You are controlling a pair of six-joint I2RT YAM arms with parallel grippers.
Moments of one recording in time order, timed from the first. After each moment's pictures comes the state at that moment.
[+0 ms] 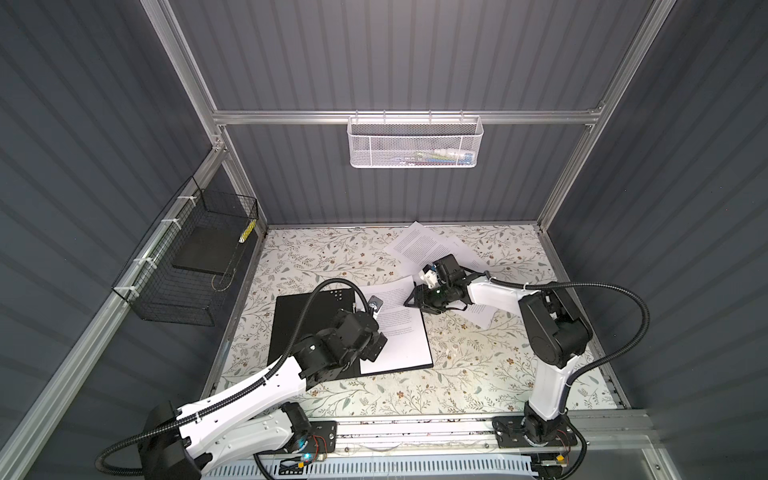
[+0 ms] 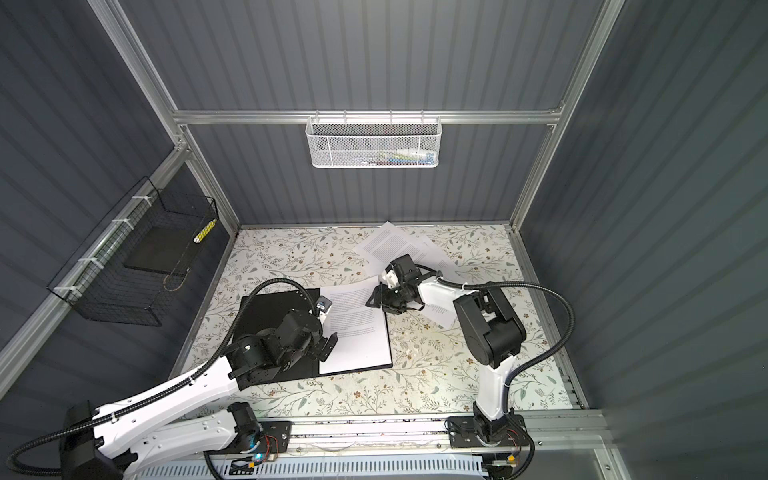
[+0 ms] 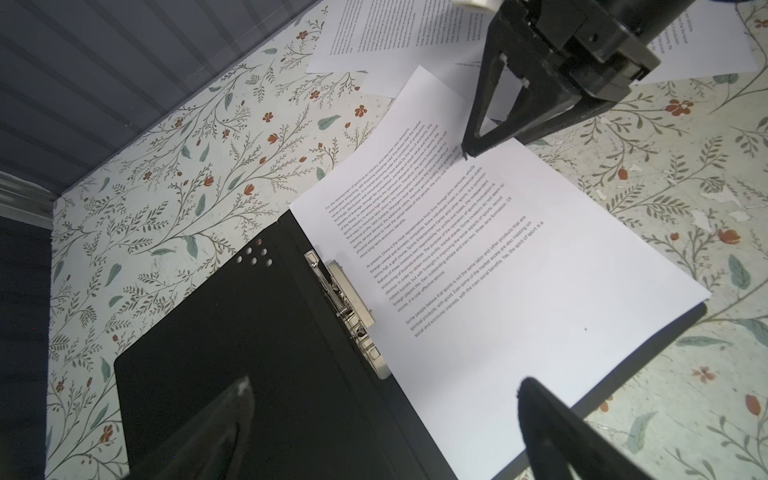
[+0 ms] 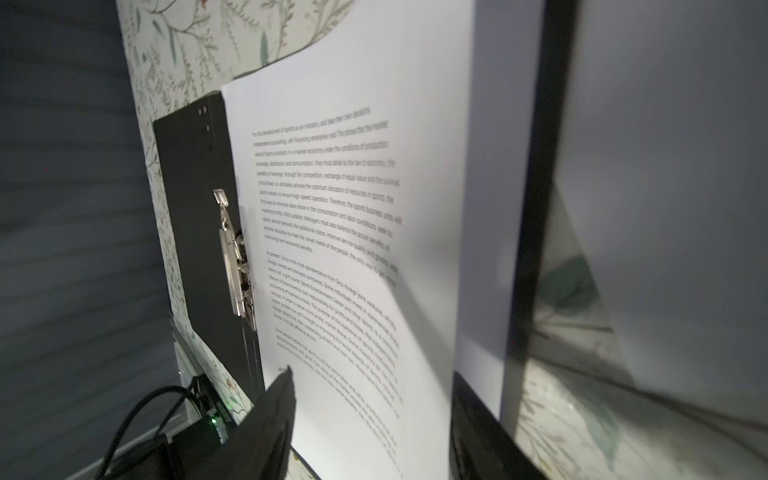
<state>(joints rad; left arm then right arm) -0.96 0.99 0.74 -0.58 -0.46 -0.10 0.52 1.89 1.18 -0.30 -0.51 0.62</state>
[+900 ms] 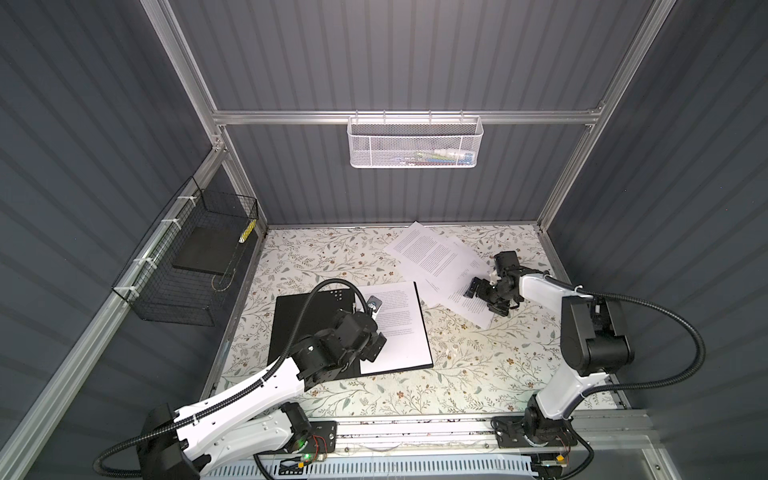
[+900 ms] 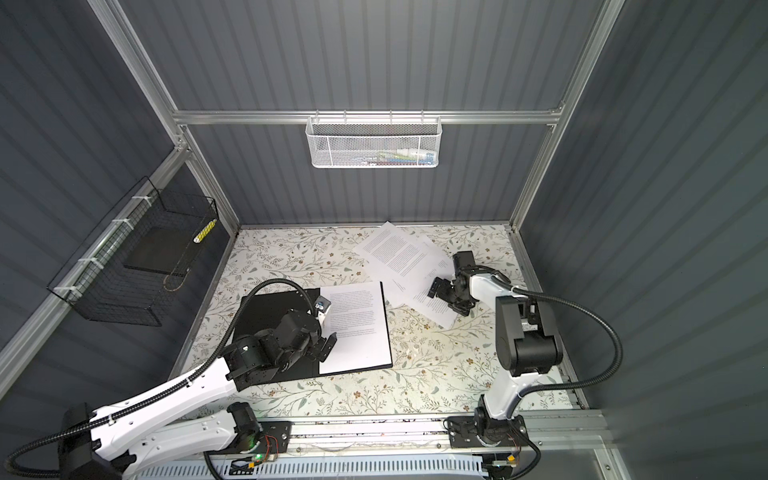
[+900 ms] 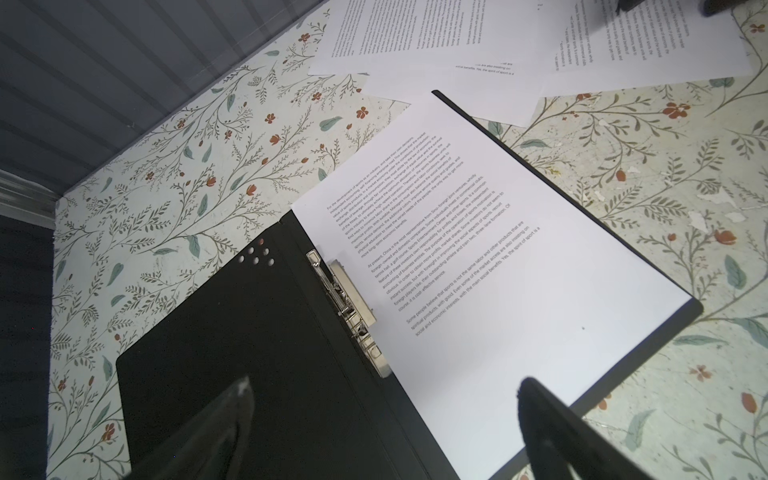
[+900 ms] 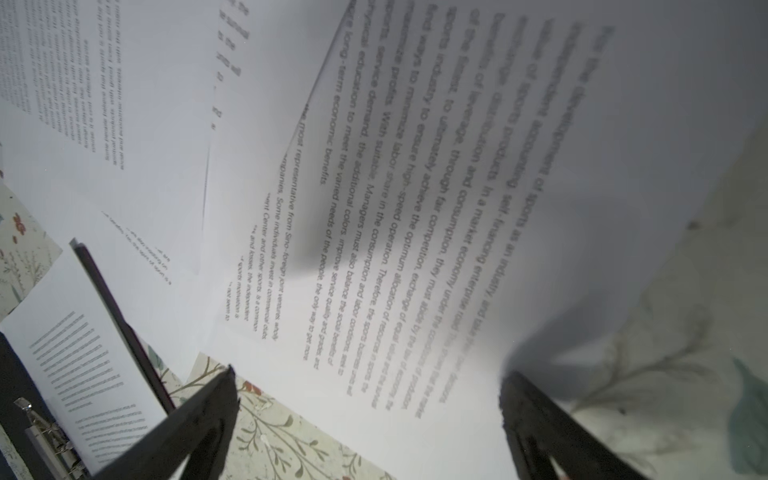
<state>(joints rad) -0.96 0.97 0.74 -0.58 -0.46 -0.10 0.10 1.77 1.06 -0.50 -0.24 0.53</state>
